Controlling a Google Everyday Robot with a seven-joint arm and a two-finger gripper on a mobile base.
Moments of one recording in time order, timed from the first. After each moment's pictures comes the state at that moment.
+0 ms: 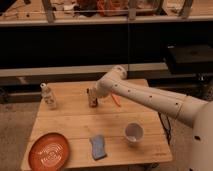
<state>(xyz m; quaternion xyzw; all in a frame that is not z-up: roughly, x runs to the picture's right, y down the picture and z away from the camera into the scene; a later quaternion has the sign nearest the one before) -0.057 0.021 0.825 -0.04 -0.23 -0.39 0.89</state>
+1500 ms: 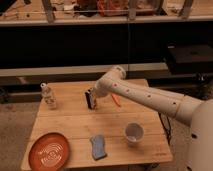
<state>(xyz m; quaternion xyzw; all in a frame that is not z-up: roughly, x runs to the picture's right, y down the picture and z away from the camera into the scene) -0.059 0.021 0.831 -0.04 -0.23 -0.39 0.89</state>
